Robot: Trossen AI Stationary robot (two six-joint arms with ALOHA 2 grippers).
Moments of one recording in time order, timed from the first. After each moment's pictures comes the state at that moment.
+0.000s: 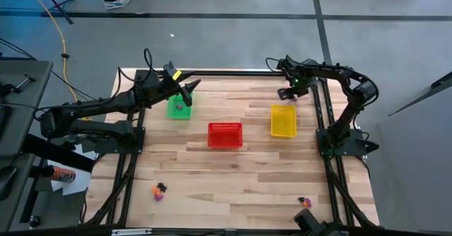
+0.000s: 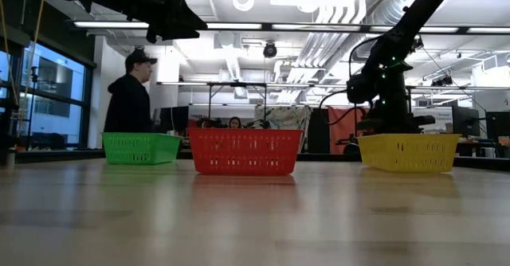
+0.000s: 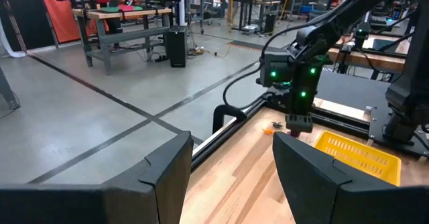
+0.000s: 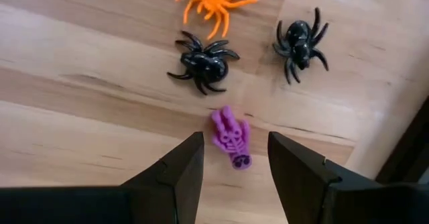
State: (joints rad) left arm 0.40 0.97 0.64 0.23 -0.21 -0.05; right arm -0.96 1.72 0.98 -0.85 0.08 0.31
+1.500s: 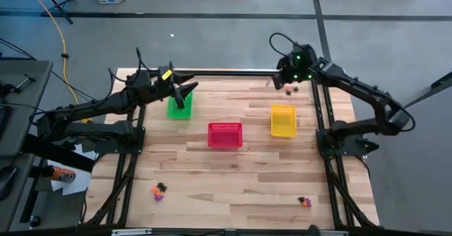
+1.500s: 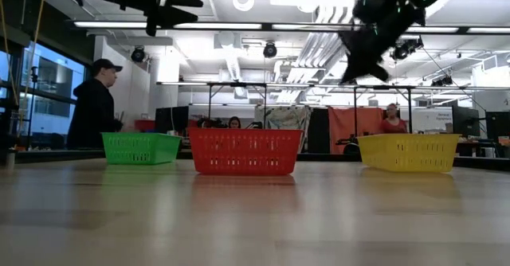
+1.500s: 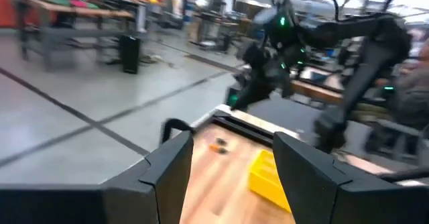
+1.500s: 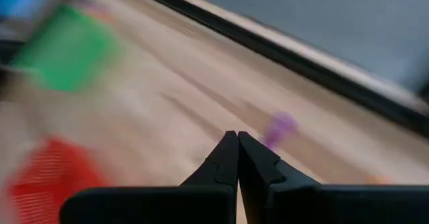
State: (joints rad) left arm 0.41 0.88 0.64 0.21 -0.02 -0.21; right arm -0.79 1.24 0.98 -0.44 -0.30 0.23
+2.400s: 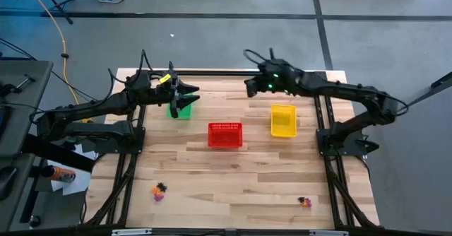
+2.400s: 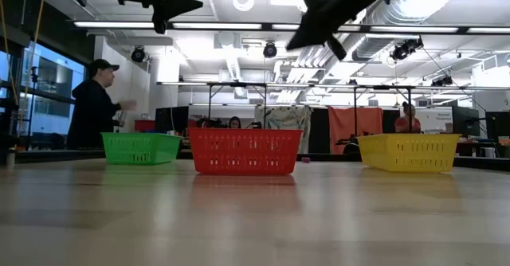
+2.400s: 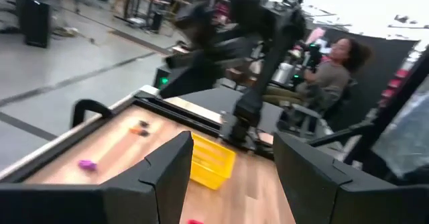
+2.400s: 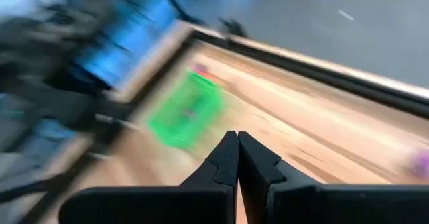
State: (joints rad) left arm 0.38 0.87 0.64 0.21 0.24 -0.33; right arm -0.40 1.41 1.15 -0.29 0.05 0.60
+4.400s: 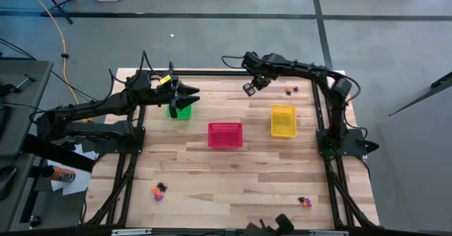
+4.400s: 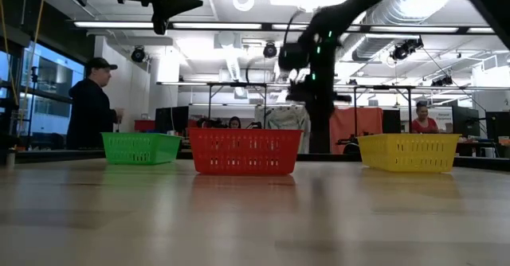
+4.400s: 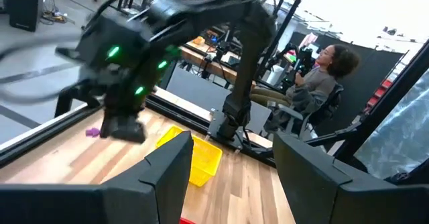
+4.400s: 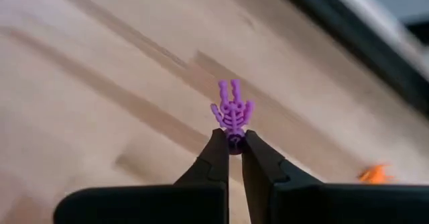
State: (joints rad) left arm 0.37 0.87 0.64 0.21 0.25 -0.39; right arm -0.58 1.93 1.55 -0.95 0.16 0.30
